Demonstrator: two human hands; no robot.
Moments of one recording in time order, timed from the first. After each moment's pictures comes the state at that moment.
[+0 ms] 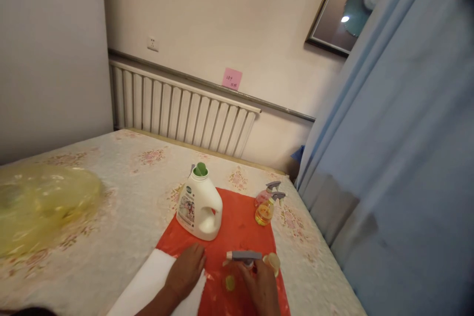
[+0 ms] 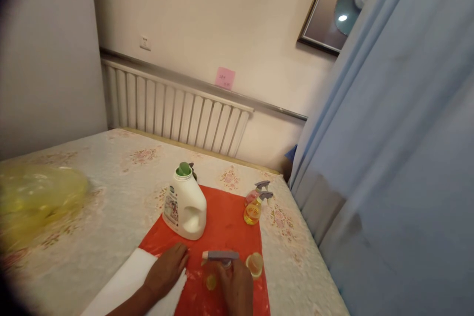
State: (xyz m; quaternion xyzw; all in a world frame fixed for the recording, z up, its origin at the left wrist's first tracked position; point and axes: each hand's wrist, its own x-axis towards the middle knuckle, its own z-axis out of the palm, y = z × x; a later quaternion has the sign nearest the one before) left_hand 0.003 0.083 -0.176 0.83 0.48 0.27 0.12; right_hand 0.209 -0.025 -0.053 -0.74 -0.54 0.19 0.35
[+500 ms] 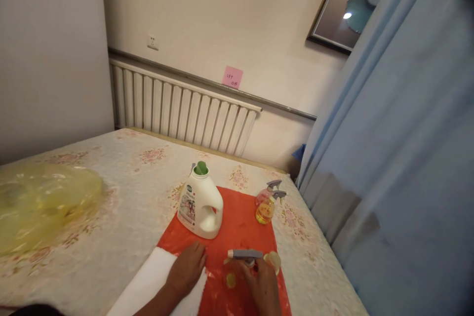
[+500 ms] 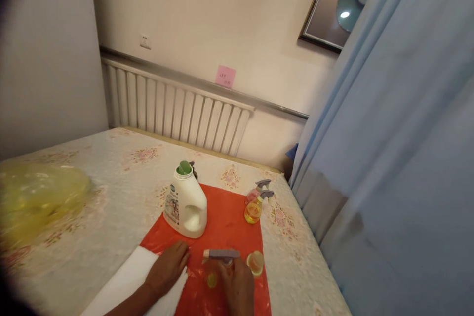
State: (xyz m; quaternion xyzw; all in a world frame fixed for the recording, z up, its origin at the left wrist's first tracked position) left_hand 0.003 0.081 -0.169 0.83 0.48 0.25 0.12; right_hand 0.211 -0.026 -0.056 -0.74 -0.55 0.17 0.34
